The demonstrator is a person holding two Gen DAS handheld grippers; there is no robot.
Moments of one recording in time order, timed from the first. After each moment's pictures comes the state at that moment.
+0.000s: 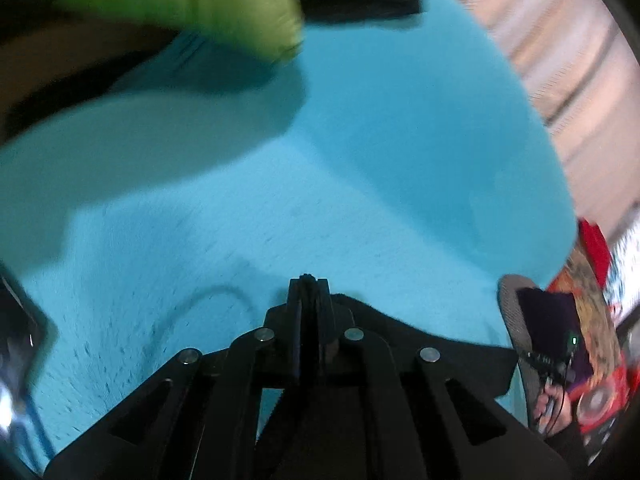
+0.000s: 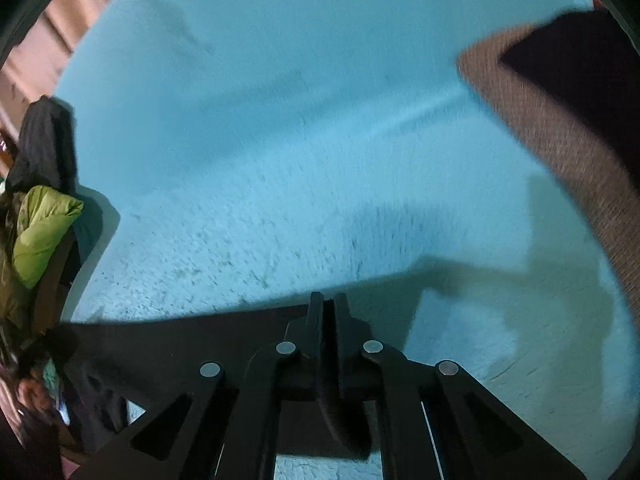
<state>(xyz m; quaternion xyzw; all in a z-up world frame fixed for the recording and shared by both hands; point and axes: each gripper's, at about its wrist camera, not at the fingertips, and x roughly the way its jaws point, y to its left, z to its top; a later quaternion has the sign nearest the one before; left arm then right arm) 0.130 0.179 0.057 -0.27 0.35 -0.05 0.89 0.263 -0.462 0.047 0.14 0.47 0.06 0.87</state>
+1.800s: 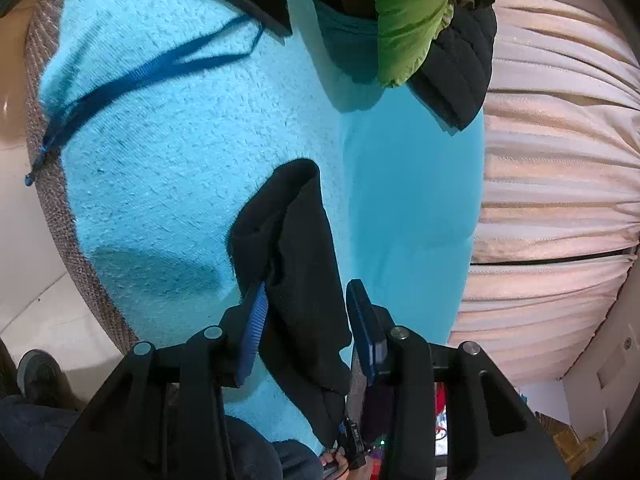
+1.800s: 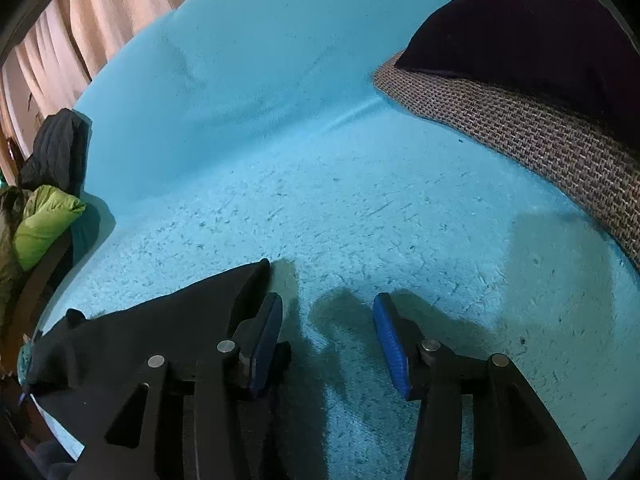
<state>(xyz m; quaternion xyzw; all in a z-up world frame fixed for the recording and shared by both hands) -0.088 0.172 -0.039 -0.65 0.27 -0.05 0.71 0.090 -0.511 0.000 0.16 0.38 0.01 0.91</state>
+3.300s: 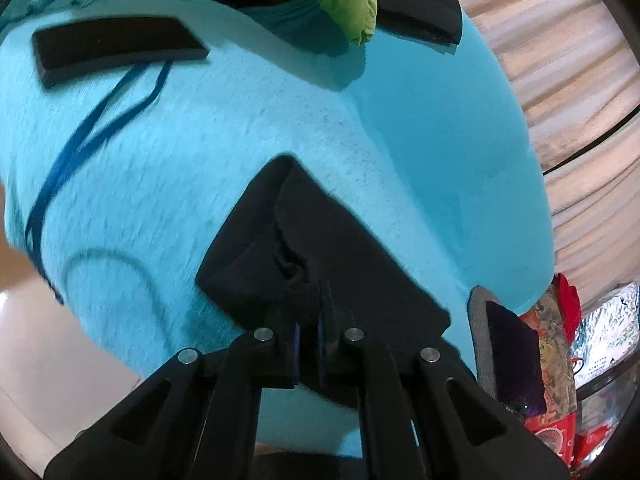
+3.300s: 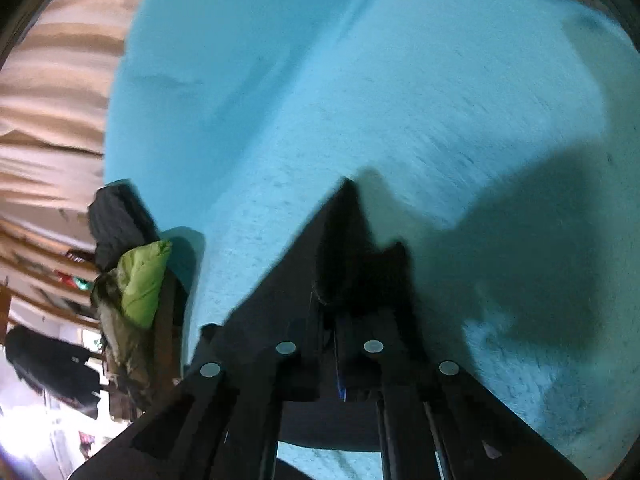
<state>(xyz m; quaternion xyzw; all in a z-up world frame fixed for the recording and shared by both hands) -0.032 0.151 0.000 -0.42 0.34 0.01 0.84 0.083 -0.525 -0.001 0.43 0.46 0.13 0.77</state>
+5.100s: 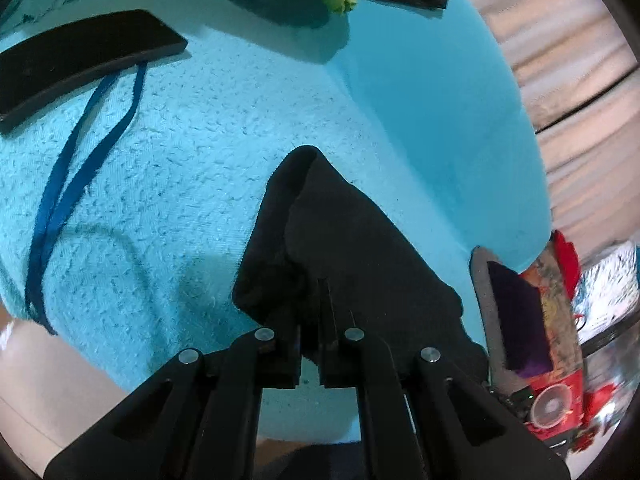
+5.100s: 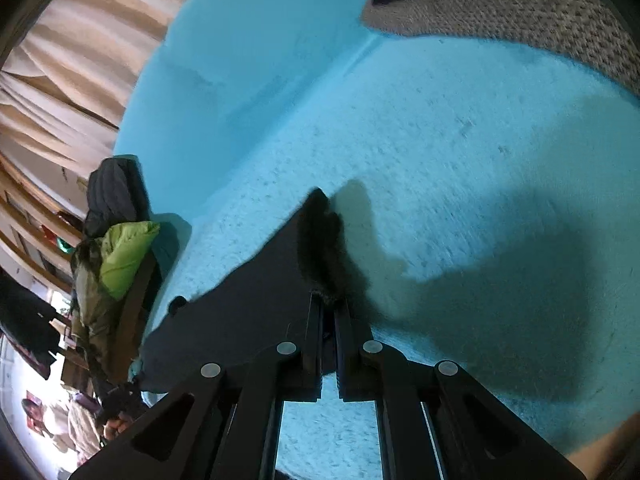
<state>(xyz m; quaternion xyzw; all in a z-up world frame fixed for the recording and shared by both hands) -0.031 0.167 -0.008 -0.38 0.38 -0.05 0.84 0.022 -0.546 -0.014 0.35 0.42 0.12 0.83</state>
